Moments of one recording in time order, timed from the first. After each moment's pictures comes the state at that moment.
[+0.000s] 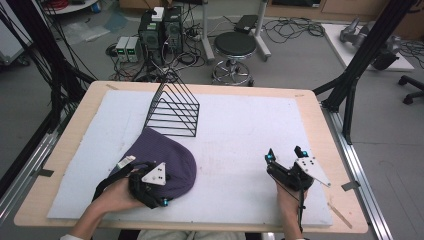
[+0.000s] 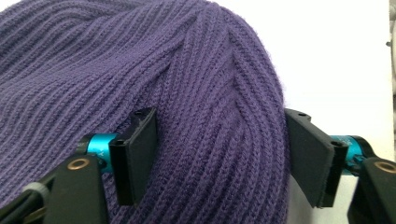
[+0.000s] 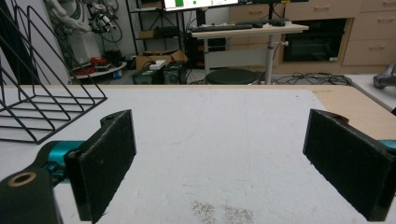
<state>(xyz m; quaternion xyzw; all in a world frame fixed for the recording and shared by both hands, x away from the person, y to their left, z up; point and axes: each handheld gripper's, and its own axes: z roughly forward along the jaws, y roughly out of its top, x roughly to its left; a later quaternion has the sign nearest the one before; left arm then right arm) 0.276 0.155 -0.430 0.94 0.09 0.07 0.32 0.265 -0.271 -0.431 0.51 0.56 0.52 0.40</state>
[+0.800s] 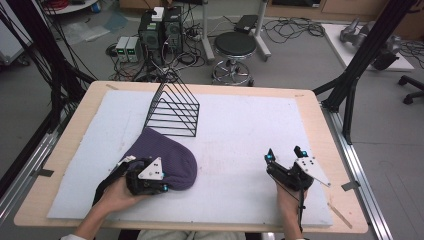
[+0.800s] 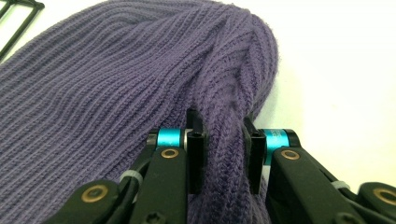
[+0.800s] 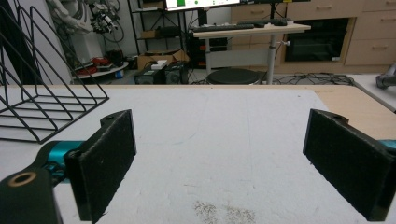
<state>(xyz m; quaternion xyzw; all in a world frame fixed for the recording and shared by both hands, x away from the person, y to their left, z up) 0.280 0.162 -0.426 0.93 0.12 0.11 0.34 0.265 -0.271 -0.431 0.51 0.56 0.52 0.40</state>
